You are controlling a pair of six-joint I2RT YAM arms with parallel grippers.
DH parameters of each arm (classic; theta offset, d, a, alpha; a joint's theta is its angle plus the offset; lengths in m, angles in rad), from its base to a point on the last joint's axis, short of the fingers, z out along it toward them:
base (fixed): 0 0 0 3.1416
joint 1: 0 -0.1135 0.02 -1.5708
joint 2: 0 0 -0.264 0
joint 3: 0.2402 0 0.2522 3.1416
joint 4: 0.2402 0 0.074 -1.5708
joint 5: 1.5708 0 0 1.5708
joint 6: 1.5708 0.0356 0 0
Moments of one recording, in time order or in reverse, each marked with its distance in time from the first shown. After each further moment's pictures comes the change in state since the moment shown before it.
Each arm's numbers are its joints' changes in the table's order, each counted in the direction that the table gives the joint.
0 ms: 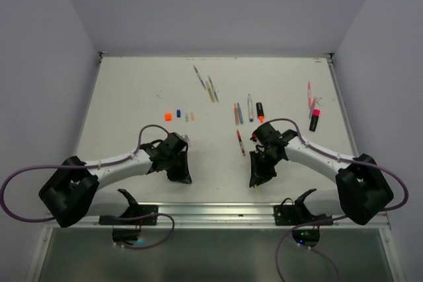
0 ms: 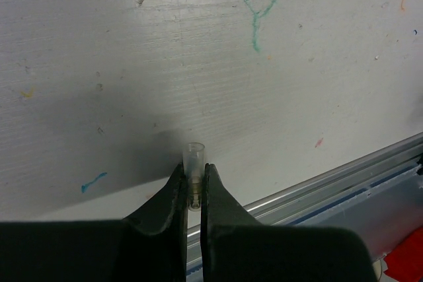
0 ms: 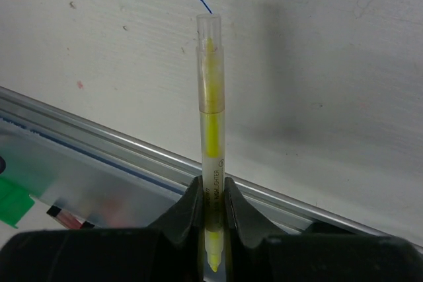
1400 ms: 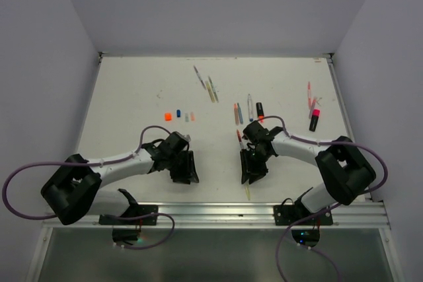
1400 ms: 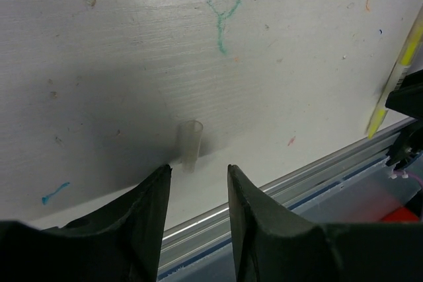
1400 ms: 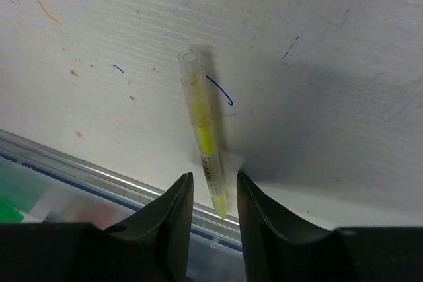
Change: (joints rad) left arm 0.000 -0.040 0.010 -0.057 0.067 -0.044; right arm -0.051 -0.216 0.049 -0.146 0.029 0.025
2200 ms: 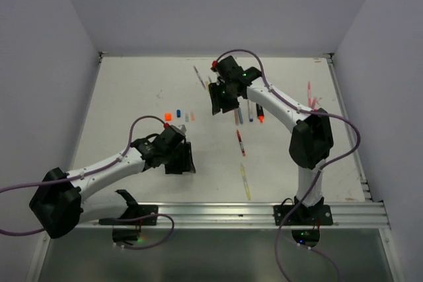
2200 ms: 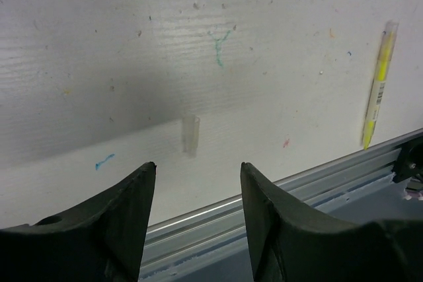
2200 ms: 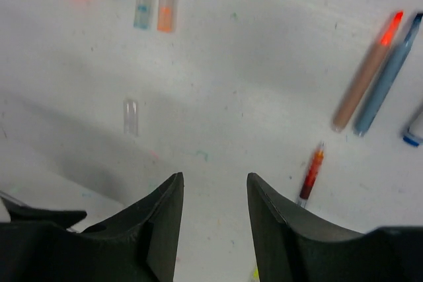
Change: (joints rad) left arm 0.000 0.148 0.097 0.197 -0.150 0.056; right arm 0.015 -0.391 0.996 0.232 0.252 -0.232
